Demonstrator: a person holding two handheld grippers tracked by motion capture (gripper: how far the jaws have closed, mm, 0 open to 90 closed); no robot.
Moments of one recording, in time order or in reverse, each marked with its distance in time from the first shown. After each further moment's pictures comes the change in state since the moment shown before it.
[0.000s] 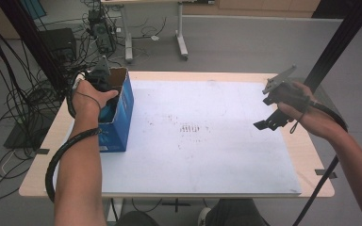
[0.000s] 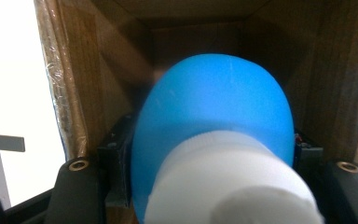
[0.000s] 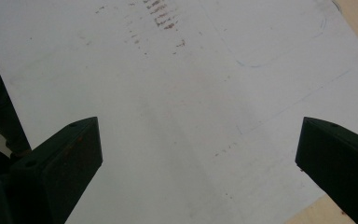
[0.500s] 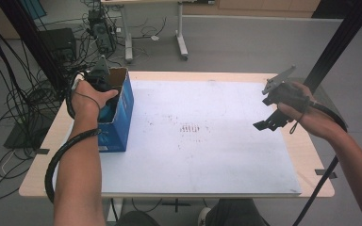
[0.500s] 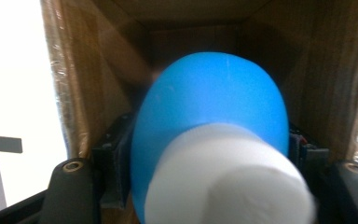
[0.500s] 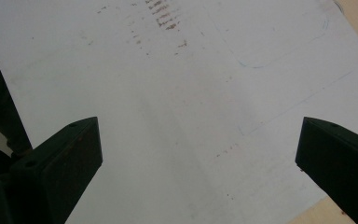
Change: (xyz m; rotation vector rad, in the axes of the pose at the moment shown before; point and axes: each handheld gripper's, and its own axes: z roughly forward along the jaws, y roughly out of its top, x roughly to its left) left arm 0.001 -0.002 -0.006 -0.022 -0.010 -0.006; right arm 0.001 0.001 0.000 0.001 0.002 -0.005
